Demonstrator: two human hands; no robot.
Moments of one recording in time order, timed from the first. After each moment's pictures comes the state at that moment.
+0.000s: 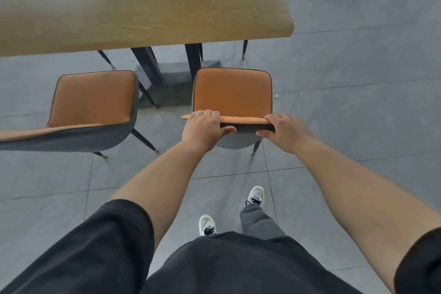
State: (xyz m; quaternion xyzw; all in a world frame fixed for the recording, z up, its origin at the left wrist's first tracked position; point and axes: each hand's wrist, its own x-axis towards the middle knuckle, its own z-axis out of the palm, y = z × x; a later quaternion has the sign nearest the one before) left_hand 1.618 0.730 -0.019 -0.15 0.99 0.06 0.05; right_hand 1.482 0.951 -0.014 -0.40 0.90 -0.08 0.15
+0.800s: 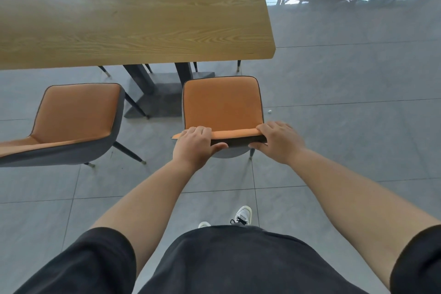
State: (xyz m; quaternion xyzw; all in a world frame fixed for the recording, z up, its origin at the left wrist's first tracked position) left_hand 1.539 0.782 -0.023 -0.18 0.98 0.08 0.04; right_hand 1.369 0.990 -0.021 -0.47 0.87 -0.07 0.12
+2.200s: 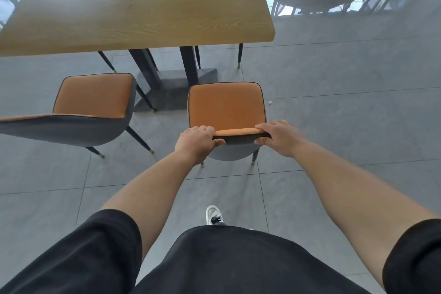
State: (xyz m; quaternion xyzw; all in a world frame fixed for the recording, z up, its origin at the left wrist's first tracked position) left_hand 1.659 0.819 -0.013 -0.16 0.97 0.12 0.12; right_hand 1.488 1.039 -0.010 -0.44 0.87 -0.08 0.21
